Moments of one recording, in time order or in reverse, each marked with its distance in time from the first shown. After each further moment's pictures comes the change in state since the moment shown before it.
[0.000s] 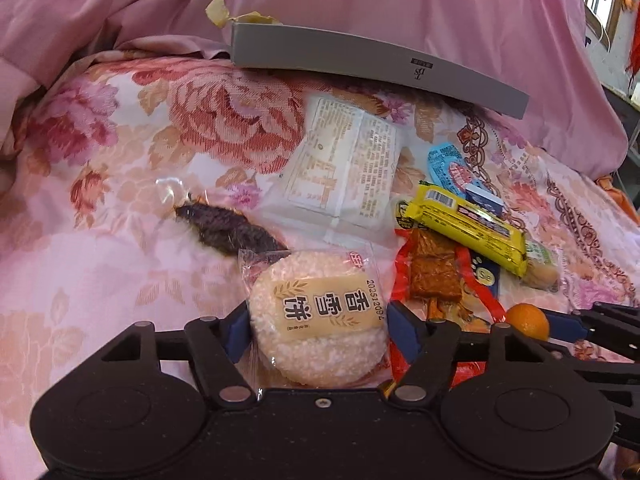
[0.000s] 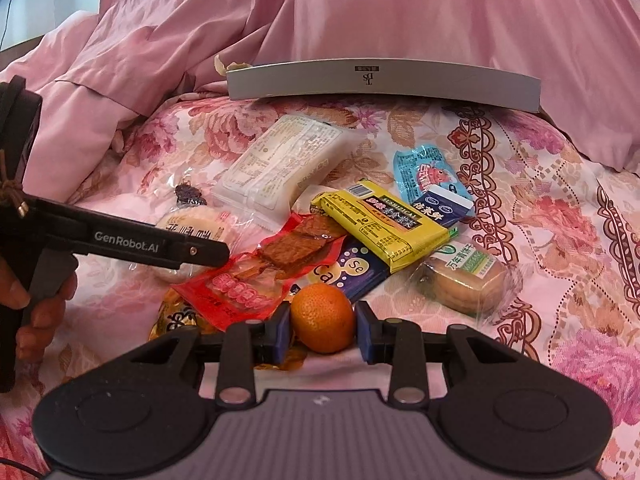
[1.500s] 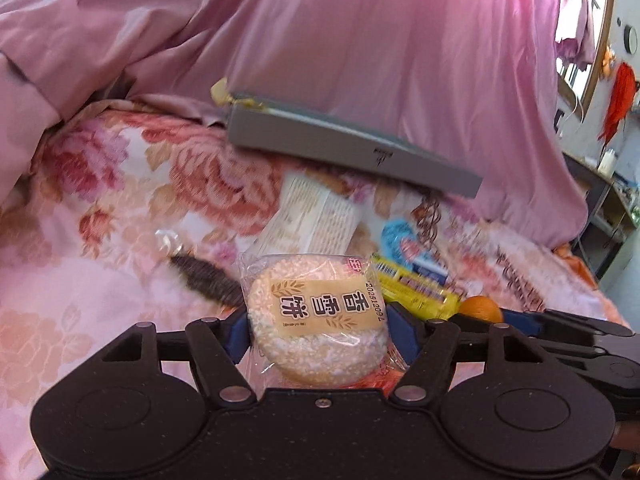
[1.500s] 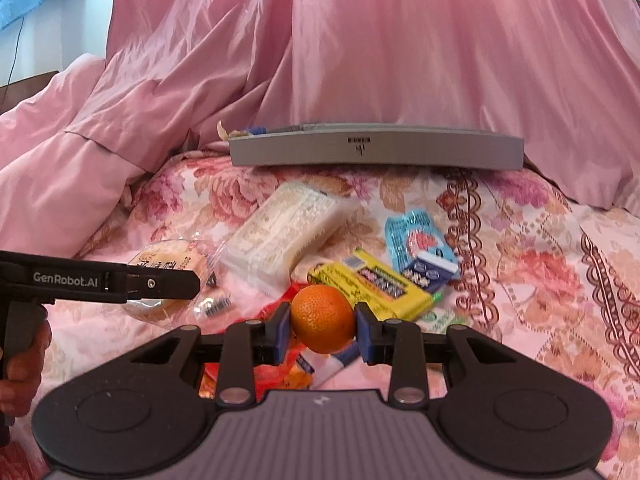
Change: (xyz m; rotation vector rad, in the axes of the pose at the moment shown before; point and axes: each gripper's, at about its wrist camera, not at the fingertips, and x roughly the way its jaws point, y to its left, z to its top) left arm -0.050 -0.008 0.005 -0.085 -0.208 -0.099; right arm -0.027 -0.004 0.024 0.012 -0.139 0.012
